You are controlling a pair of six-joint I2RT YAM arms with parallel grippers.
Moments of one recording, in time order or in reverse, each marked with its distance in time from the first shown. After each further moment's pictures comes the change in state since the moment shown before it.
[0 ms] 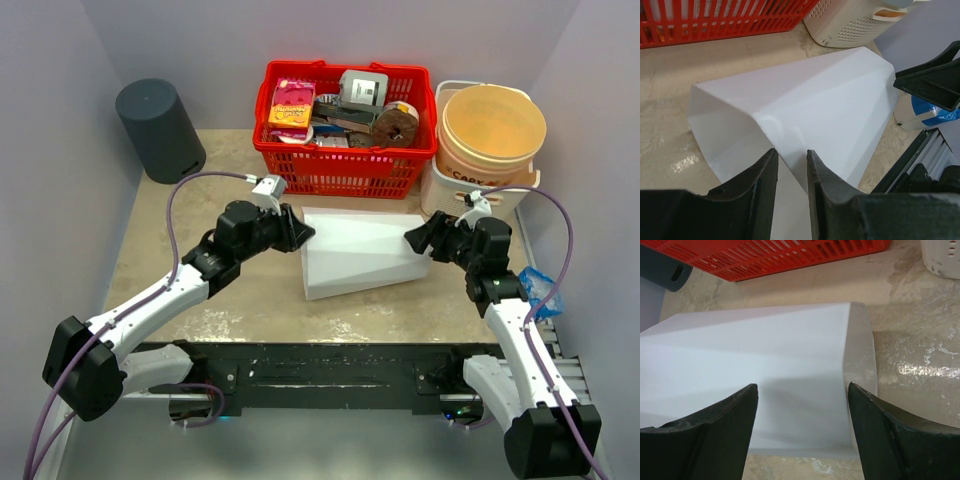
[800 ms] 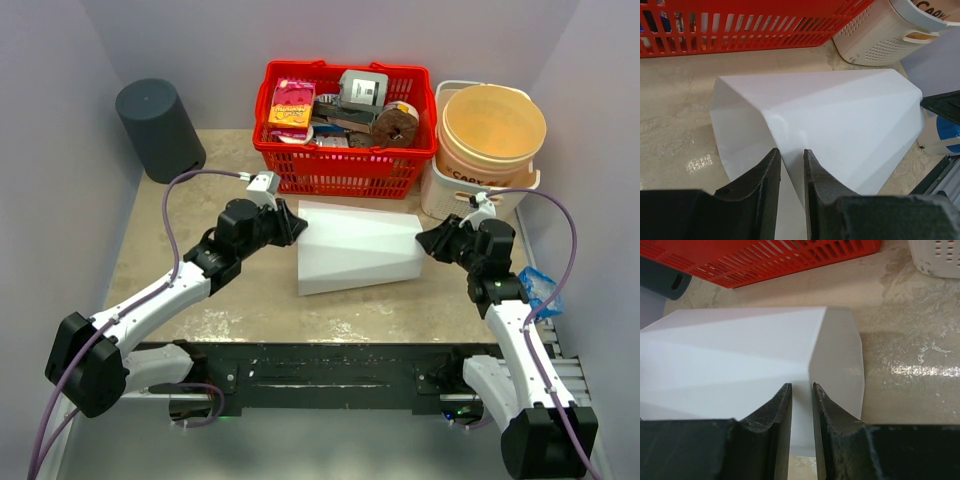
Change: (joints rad) left arm 0.013 0.026 -0.002 0.014 -0.098 -0.005; right arm -0.031 -0.002 -0.017 0.014 -0.025 0.014
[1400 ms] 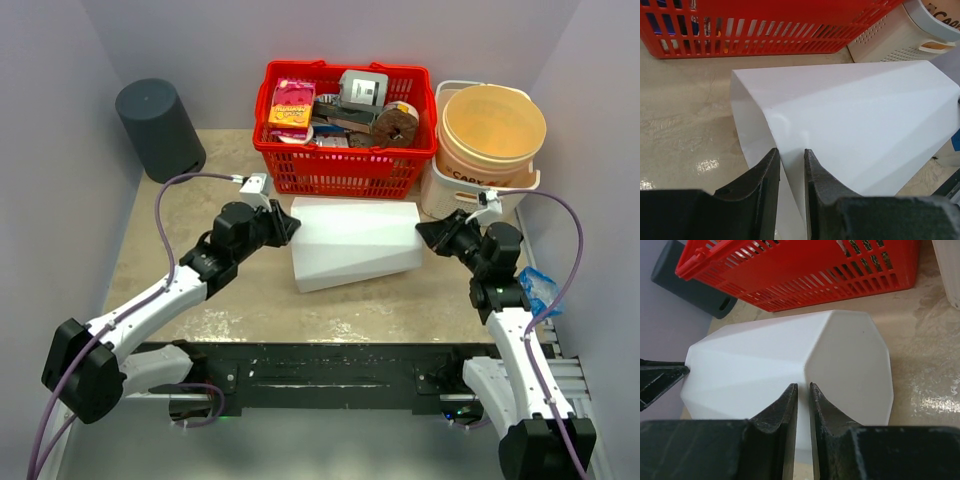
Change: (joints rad) left arm 0.010 -0.029 -0.023 -0.005 -0.058 0.010; right arm -0.010 -0.054 -0.019 0.144 -0.076 0.103
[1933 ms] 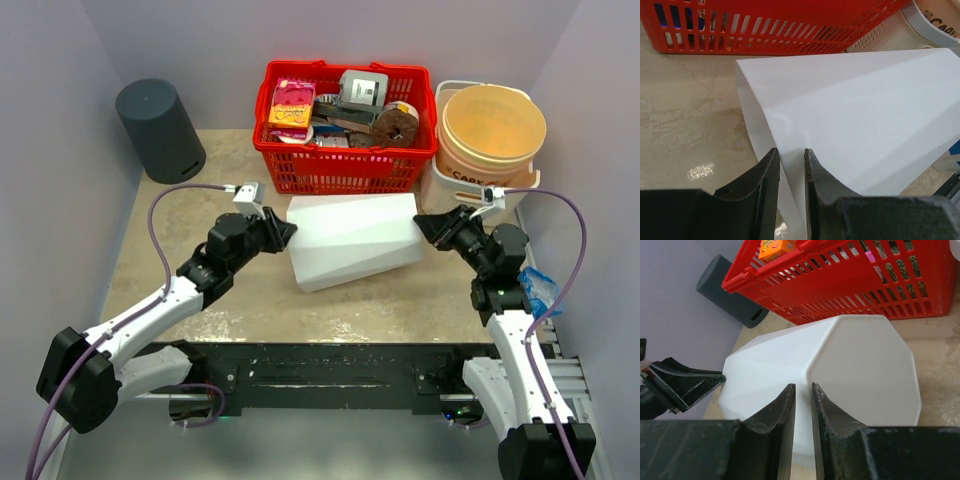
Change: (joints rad) left arm 0.004 -0.064 -0.107 0.085 -0.012 -0.031; right arm -0.005 -0.029 -0.003 0.112 -0.069 0.071
